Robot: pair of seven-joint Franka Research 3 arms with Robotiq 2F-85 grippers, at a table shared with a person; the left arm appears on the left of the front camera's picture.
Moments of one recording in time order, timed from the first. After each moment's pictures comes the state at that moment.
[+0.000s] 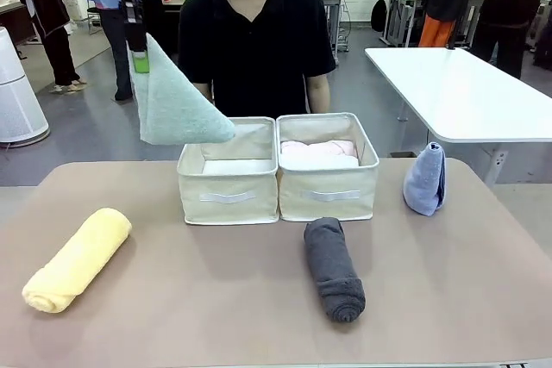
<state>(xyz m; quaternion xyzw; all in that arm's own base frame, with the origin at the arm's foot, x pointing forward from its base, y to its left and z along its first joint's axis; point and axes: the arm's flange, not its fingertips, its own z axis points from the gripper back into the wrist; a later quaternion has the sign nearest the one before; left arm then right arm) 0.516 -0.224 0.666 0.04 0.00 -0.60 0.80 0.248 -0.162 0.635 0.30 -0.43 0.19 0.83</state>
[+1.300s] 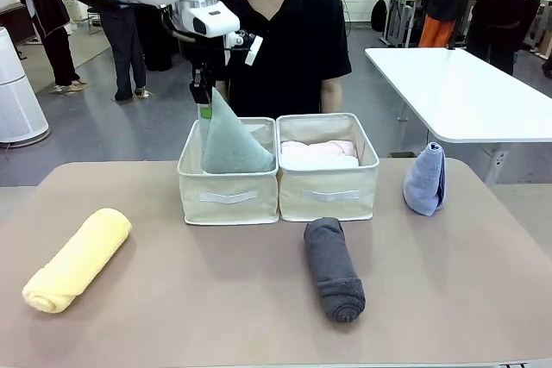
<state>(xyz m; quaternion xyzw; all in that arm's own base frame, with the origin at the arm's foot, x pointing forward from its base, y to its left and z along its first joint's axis) 0.574 -0.304 0.542 0.04 -0.02 -0.73 0.69 0.248 -0.162 0.635 0.30 -0.43 0.19 0.83</state>
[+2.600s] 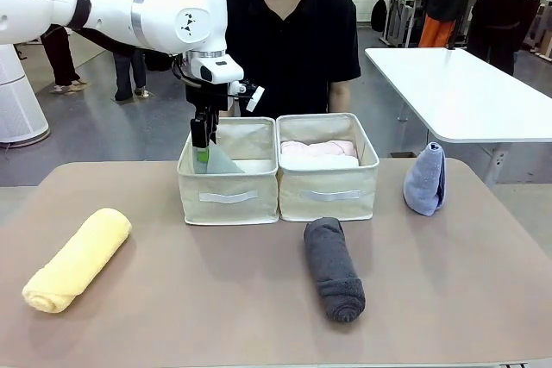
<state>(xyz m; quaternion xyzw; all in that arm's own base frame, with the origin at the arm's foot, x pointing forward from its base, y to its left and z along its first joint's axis) 0.572 -0.306 0.468 0.01 0.04 -0.73 0.68 0.248 -0.162 0.635 0.30 -0.43 0.19 0.83</state>
